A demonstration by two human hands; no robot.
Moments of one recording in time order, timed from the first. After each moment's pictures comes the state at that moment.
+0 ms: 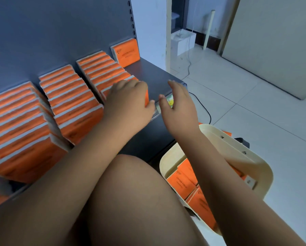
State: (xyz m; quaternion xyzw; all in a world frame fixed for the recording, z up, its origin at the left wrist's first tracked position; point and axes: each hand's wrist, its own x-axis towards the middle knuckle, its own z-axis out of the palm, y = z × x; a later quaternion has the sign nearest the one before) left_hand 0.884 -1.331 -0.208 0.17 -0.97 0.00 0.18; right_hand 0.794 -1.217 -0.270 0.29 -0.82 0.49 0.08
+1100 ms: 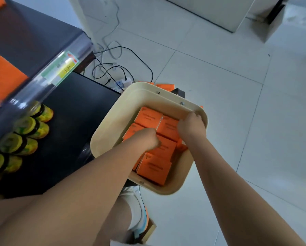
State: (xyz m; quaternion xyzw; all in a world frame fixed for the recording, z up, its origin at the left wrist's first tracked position) left_hand 0.784 -1.126 -0.474 0.09 -0.91 -0.18 -0.37; right_hand 0.749 -0.977 -0.442 -0.16 -0.93 0.27 -0.18
